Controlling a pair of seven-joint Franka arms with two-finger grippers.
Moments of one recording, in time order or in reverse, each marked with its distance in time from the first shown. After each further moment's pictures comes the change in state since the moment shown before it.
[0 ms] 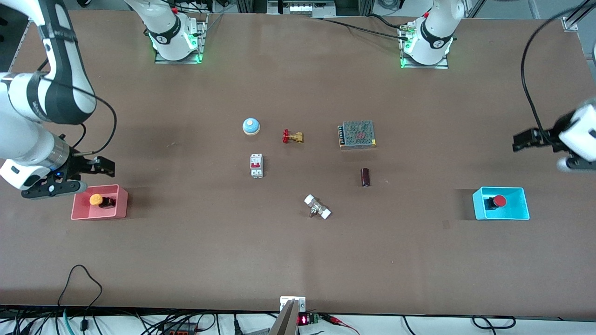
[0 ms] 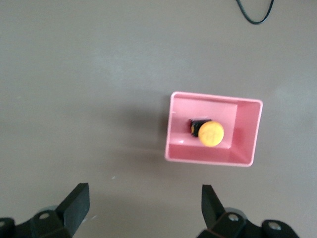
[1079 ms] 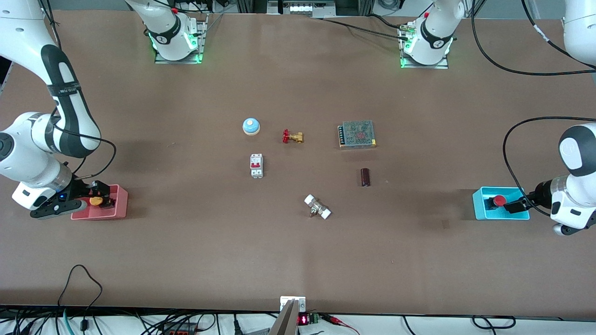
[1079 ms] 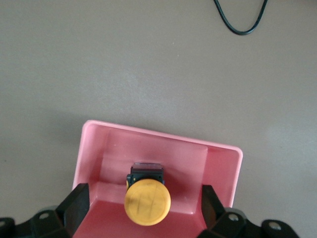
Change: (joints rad) left arm 0.110 0.372 0.003 0.046 -0.001 0.354 -0.342; right arm -0.097 0.239 -0.022 -0.005 0.000 0.359 -0.191
